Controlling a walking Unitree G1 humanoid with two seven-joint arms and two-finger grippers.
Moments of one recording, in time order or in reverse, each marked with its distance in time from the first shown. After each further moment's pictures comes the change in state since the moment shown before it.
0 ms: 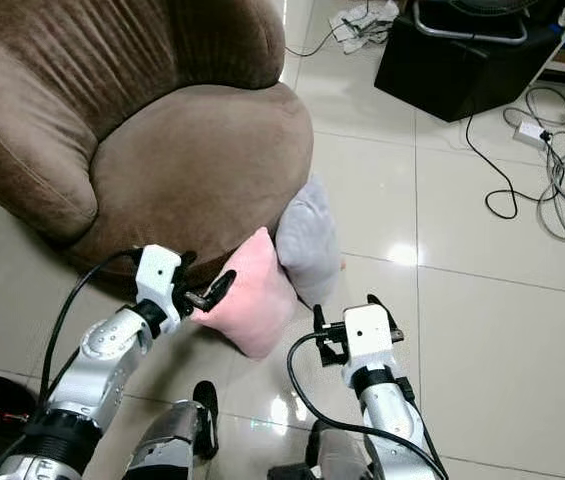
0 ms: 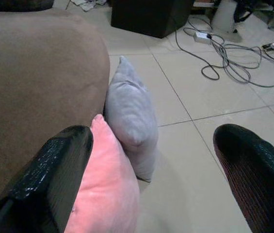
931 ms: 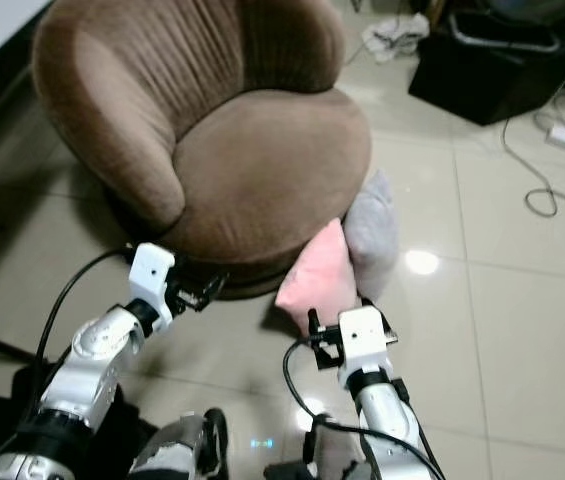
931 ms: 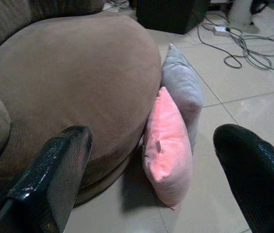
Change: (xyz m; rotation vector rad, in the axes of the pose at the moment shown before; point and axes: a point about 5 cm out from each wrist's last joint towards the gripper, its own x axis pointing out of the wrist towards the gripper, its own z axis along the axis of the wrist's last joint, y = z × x) left arm -0.003 0.006 0.000 0.039 0.010 0.013; right arm 0.001 0.004 -0.004 0.006 0.014 0.023
